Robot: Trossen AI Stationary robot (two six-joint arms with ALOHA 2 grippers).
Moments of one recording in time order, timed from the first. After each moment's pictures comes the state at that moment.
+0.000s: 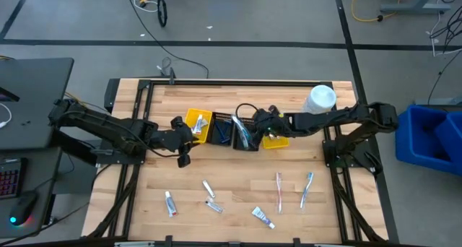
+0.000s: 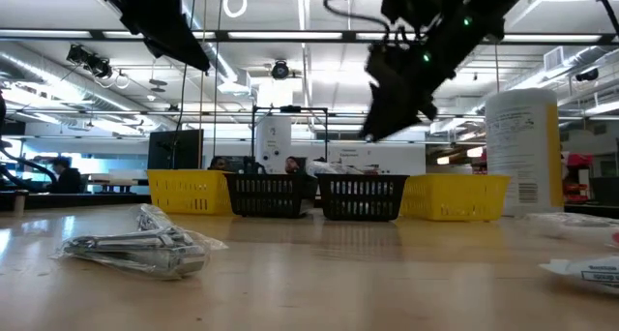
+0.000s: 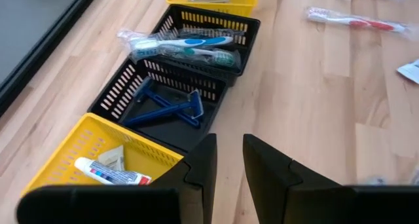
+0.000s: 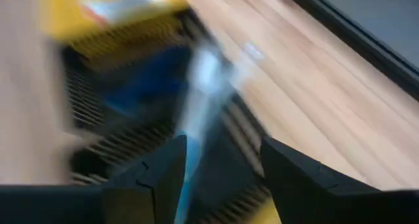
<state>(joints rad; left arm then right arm) -0.24 1.07 0.82 -0.50 -0.42 -0.32 -0.07 1.50 0.89 -0.20 0.37 0.35</state>
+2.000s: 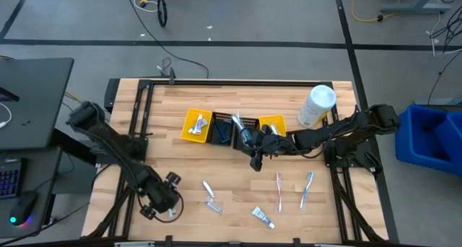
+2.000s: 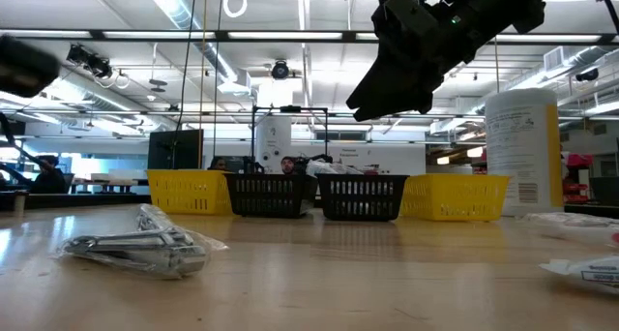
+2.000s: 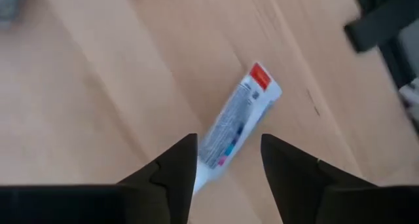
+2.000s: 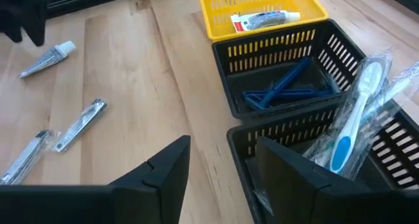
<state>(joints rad) -0.80 1.43 0.82 -0.60 0.03 -0.28 0.17 1.50 0.82 0.05 0.30 0.38</state>
